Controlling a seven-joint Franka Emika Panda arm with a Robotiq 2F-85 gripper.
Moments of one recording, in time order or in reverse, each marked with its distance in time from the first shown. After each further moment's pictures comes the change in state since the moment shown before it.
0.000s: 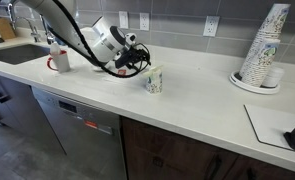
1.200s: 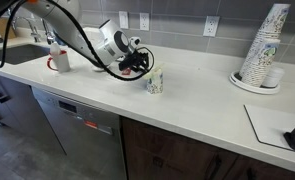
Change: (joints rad) arm -0.001 0.067 -0.014 0.057 0.221 0.007 -0.215
